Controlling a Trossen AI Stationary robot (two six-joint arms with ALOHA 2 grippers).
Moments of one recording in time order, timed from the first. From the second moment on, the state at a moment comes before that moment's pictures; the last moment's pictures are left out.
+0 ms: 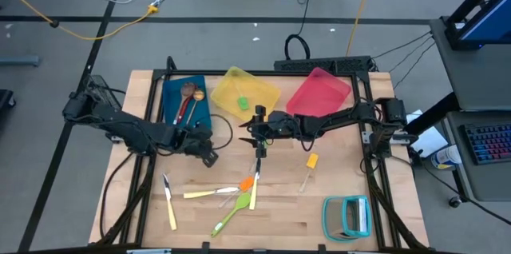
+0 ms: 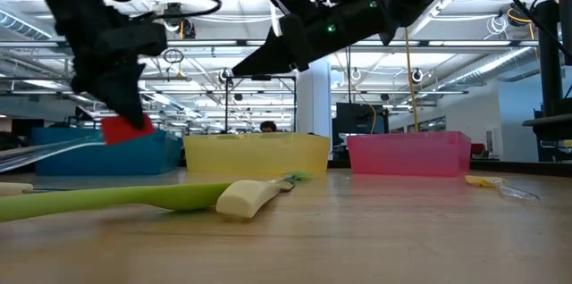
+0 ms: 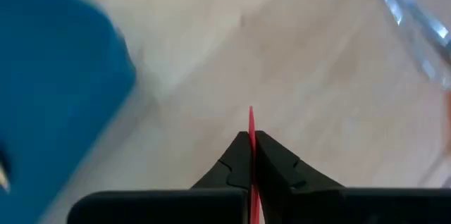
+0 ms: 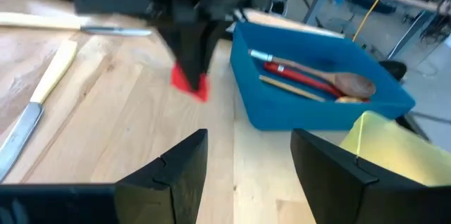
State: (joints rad) left arm -0.21 1.26 0.69 -0.59 -0.34 -0.92; right arm -0.03 1.82 1.04 0.45 0.02 -0.24
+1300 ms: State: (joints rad) left arm 0.37 1.55 0.97 -0.01 0.00 0.80; right arm 0.11 1.82 1.05 0.15 0.21 0.18
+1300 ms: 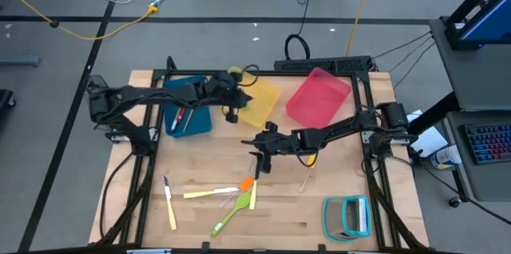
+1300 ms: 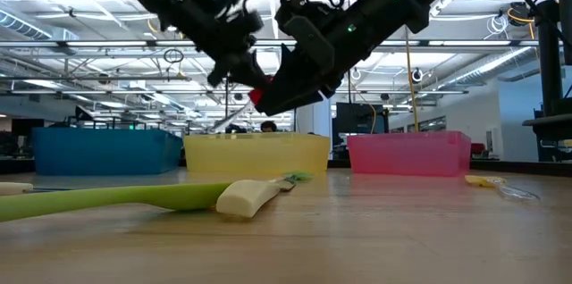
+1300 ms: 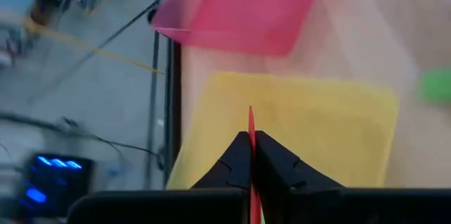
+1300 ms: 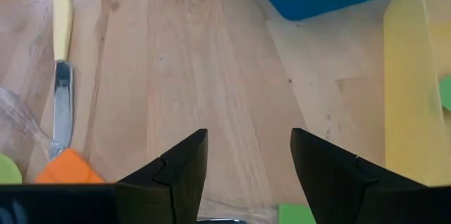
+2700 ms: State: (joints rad) left arm 0.36 1.77 0.97 0.02 -0.16 0.79; right arm 0.10 1.82 1.04 0.13 0.22 0.06
